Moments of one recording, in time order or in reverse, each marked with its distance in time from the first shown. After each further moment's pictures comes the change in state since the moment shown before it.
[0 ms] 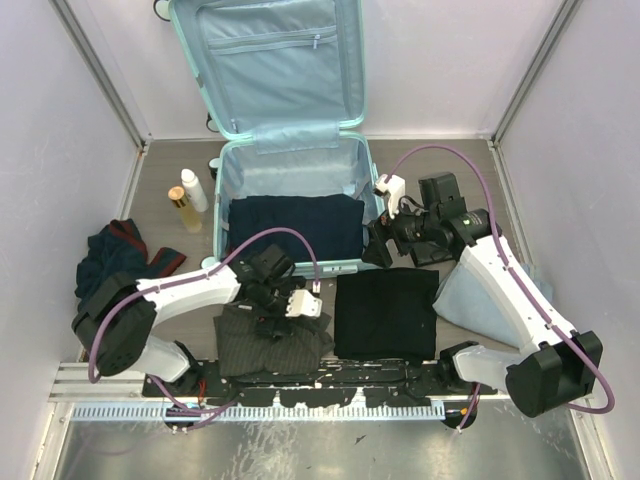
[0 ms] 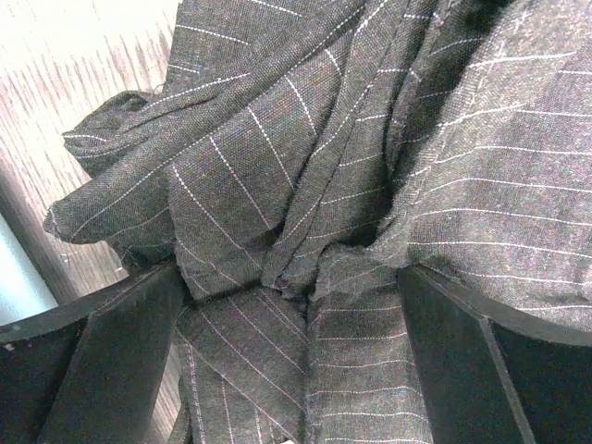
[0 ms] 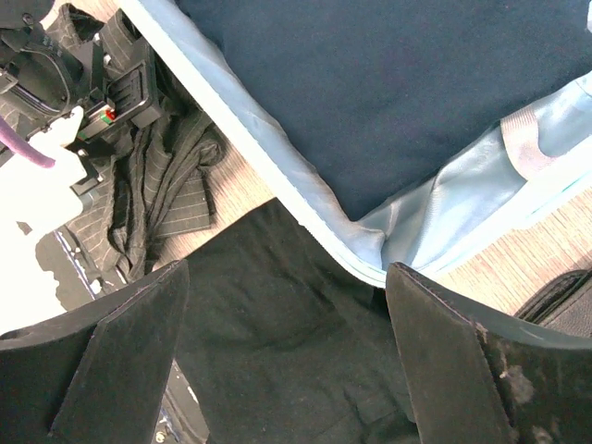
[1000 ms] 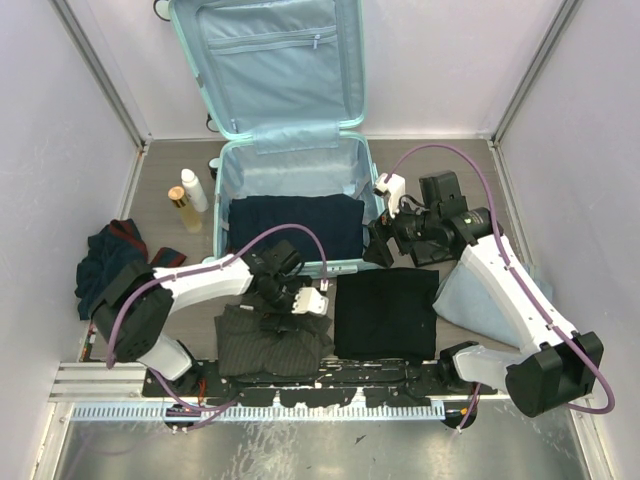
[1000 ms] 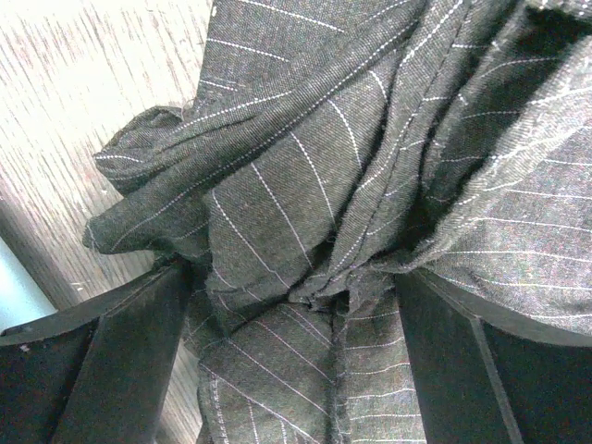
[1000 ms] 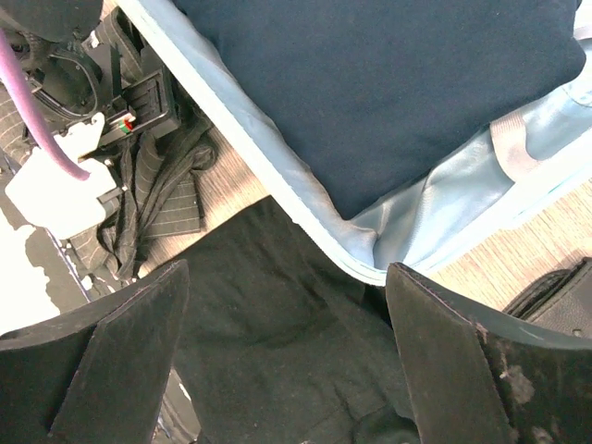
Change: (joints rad) left arm -0.007 0.105 0.081 -0.042 0.007 0.028; right arm -0.003 0.001 0.017 -0.019 0.007 -0.029
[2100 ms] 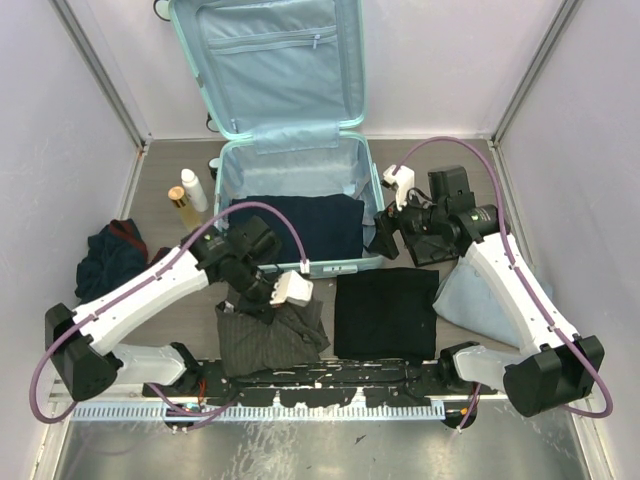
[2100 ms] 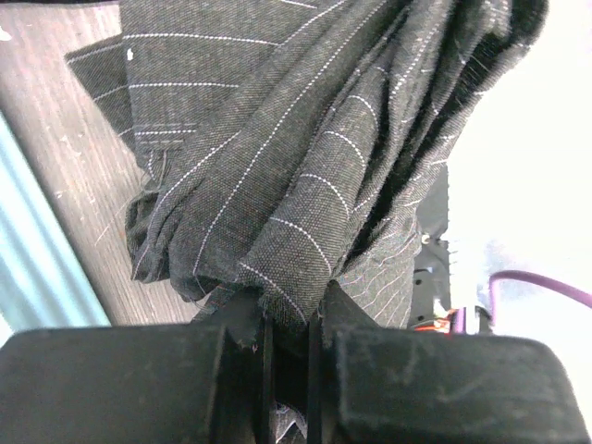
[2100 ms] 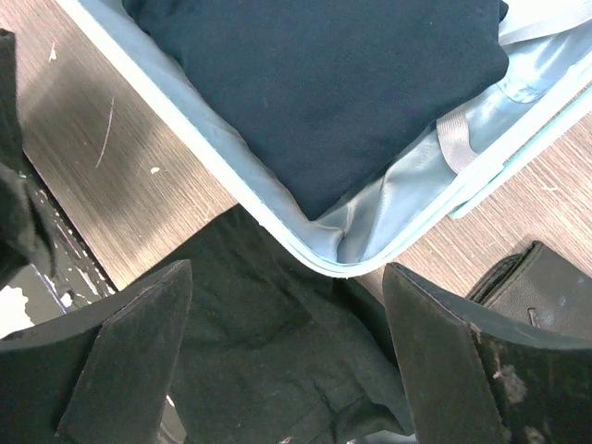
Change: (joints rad) left arm -0.002 -0.275 0.286 -0.559 0.150 -0.087; right arm -0.050 0.000 0.036 -0.004 0.035 -0.006
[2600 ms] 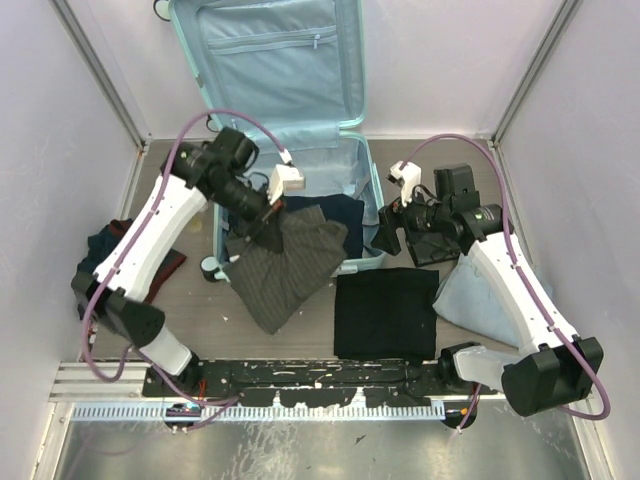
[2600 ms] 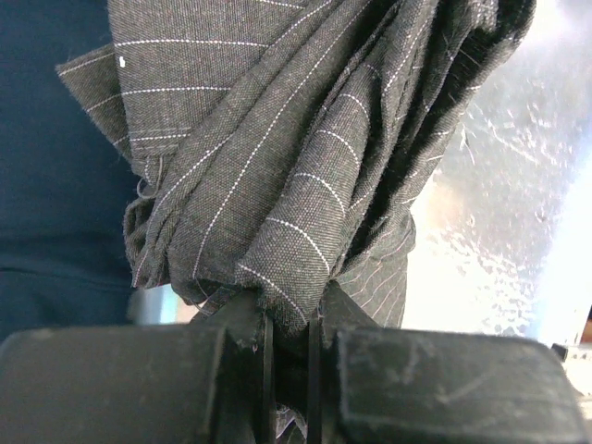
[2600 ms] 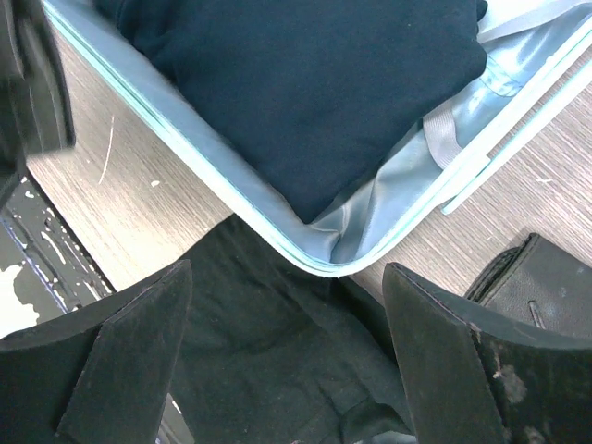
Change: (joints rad) left arm 0.307 0.281 0.633 -0.254 0.211 -0.274; right arm -0.037 0.000 0.000 0.016 -0.016 0.043
